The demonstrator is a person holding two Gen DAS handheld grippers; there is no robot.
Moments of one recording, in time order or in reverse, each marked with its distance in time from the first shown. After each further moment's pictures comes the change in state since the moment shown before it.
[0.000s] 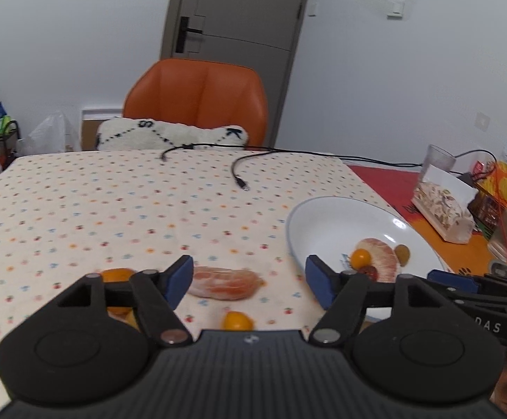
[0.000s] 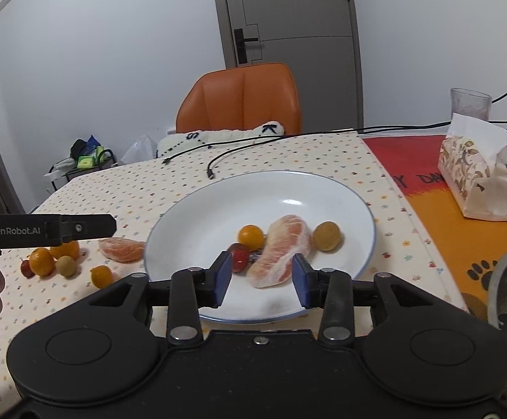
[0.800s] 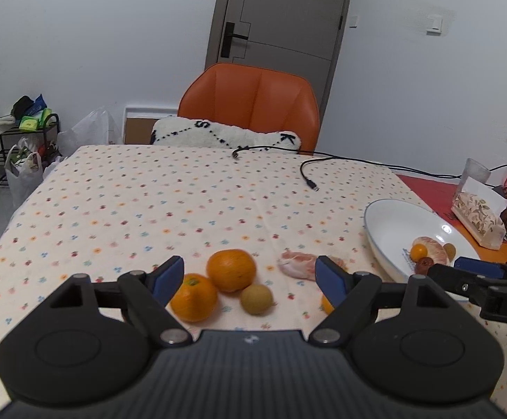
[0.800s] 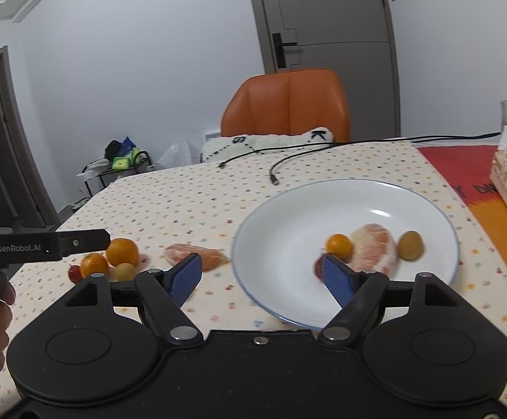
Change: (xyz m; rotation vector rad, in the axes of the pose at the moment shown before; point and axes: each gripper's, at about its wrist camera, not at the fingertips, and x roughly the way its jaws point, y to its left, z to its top) left arm -0.036 0.066 -0.016 -0.050 -0.017 0.107; right arm 0.001 0.055 0.005 -0.025 -0.016 0.115
